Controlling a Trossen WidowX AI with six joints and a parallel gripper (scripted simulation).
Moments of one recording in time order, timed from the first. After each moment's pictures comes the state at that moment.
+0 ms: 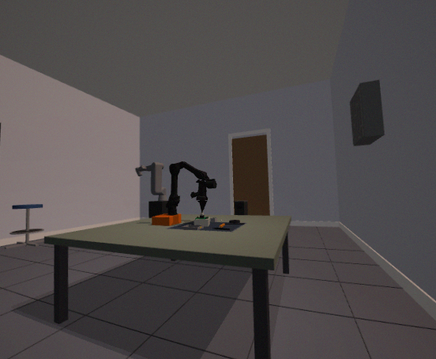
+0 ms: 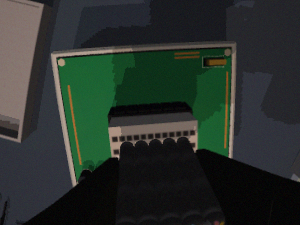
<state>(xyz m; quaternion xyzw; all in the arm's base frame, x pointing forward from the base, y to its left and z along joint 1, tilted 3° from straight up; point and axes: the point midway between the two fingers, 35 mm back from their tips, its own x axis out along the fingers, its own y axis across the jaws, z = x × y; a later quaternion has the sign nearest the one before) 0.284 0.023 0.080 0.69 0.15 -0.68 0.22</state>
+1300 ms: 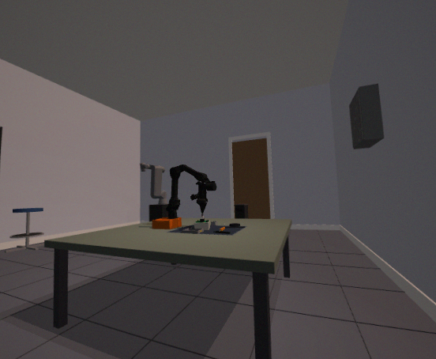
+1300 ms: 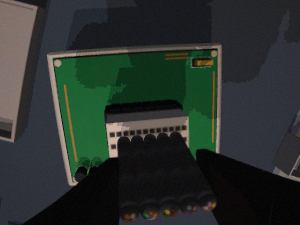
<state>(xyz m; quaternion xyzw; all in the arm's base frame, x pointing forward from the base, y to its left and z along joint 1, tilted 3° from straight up) 0.285 0.021 0.090 0.68 0.18 -0.69 0.19</state>
